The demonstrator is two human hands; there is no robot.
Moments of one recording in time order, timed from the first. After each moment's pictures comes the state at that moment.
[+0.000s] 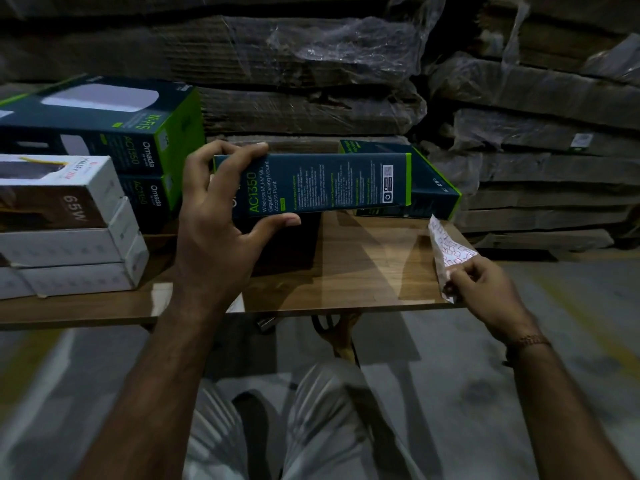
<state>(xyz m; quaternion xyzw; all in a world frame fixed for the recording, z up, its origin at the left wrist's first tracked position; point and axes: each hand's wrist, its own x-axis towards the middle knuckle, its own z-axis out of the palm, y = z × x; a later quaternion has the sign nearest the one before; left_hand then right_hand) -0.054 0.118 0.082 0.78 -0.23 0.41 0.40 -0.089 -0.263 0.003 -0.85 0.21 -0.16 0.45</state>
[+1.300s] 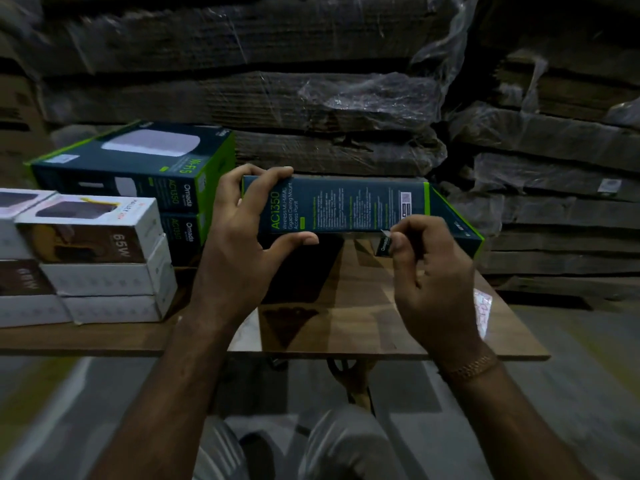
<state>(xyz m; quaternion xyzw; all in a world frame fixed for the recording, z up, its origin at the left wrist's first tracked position) -0.040 0.128 0.106 0.80 -0.23 0.38 0.40 -0.078 -0.116 0.090 -0.80 -0.20 -0.47 0.32</state>
